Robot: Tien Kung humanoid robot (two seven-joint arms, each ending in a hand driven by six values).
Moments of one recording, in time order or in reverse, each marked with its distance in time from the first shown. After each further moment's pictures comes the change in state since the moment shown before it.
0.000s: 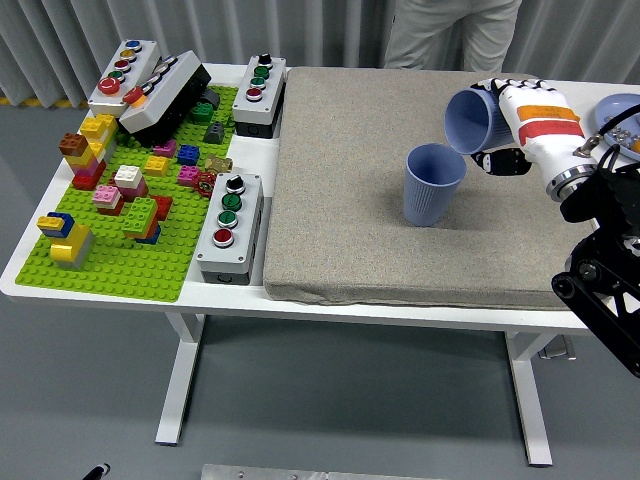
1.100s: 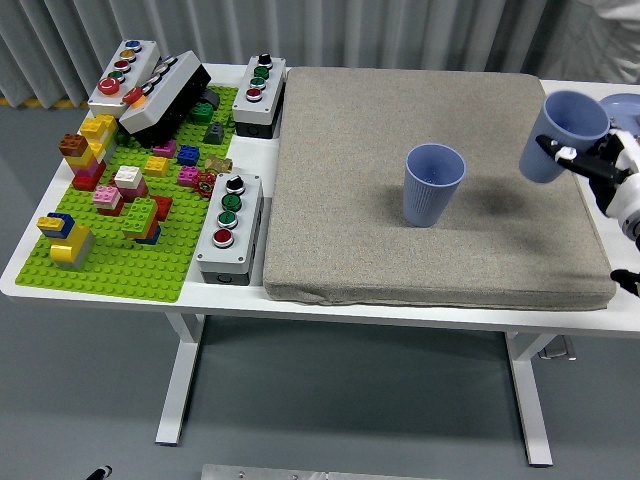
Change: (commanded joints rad) left arm 0.002 -0.003 0.006 0.000 0.006 -0.003 0.002; right arm -0.226 0.053 0.385 -0.176 1.106 0.046 0.208
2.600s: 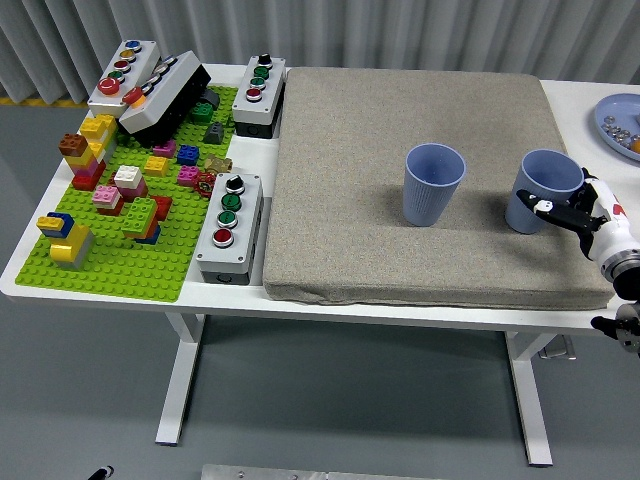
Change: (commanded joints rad) left arm 0.001 -0.002 0.008 0.000 -0.004 0.000 0.000; right arm -0.051 0.018 -0.052 -0.055 -0.098 0.007 0.088
